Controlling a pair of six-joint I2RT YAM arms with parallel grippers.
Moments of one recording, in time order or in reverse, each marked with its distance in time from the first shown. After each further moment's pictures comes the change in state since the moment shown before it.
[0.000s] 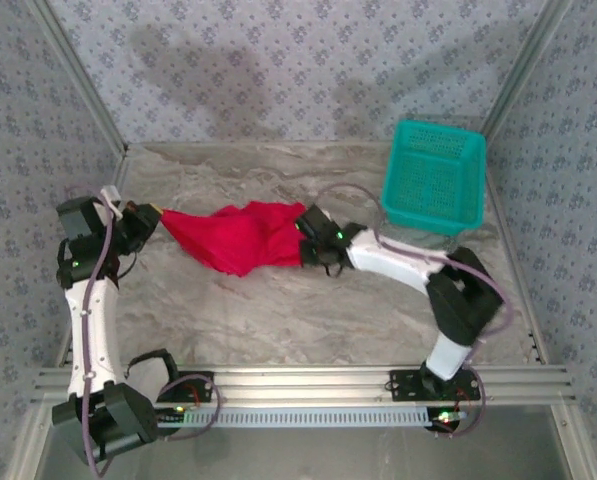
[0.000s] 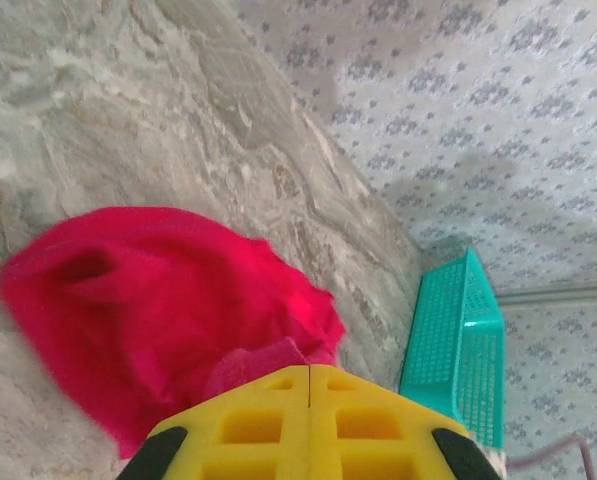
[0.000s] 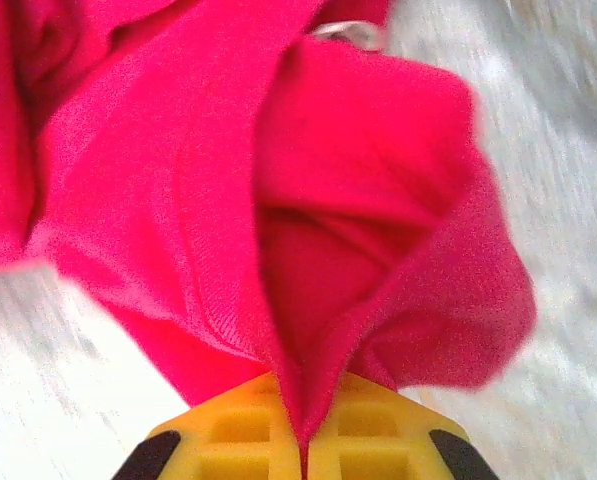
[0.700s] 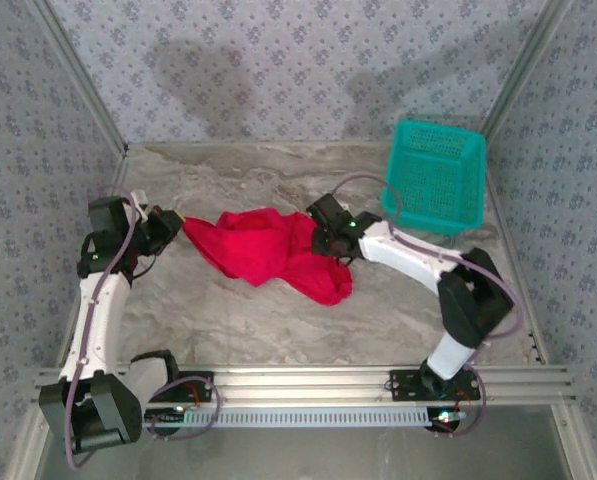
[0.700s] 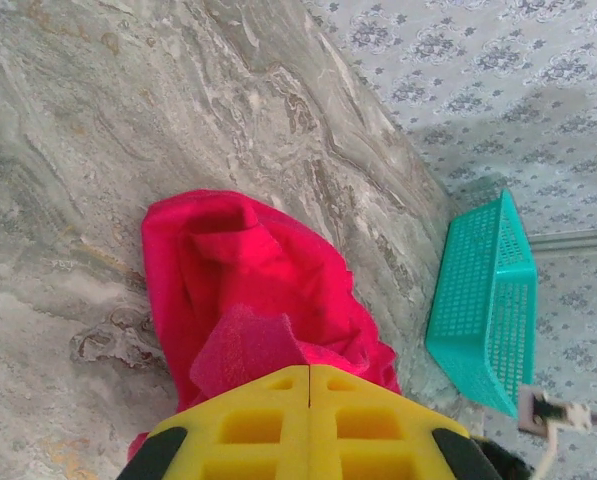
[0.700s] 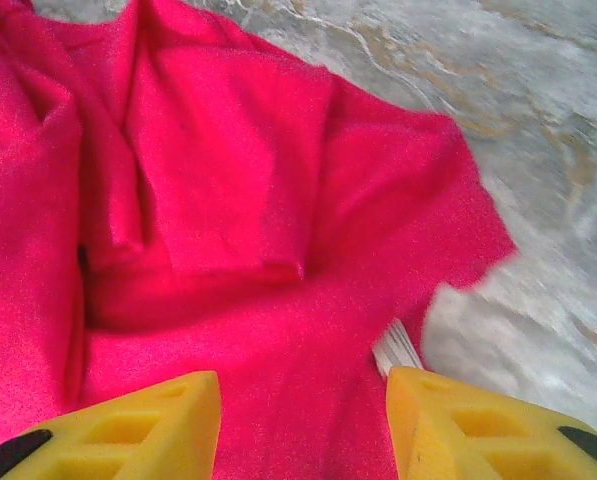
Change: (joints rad) left arm -0.140 0.051 -0.045 0.034 -0.072 -0.002; right arm -0.117 0.075 0.158 -0.094 0.002 0.062
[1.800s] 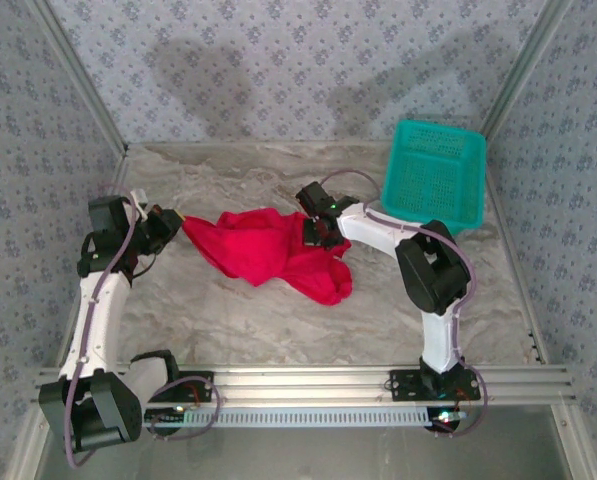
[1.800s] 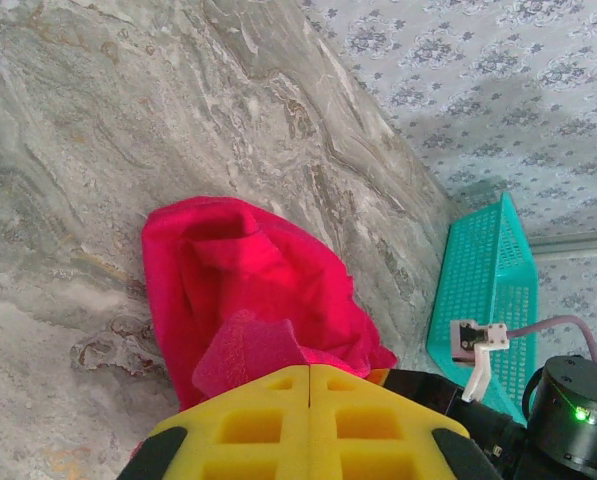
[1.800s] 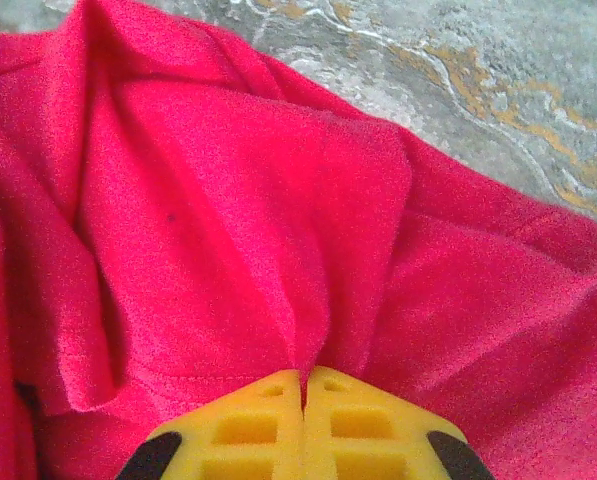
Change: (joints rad) left arm 0.000 0.006 0.000 0.014 -0.003 0.003; right arm -0.058 0.248 0.182 -0.016 -0.072 -0.053
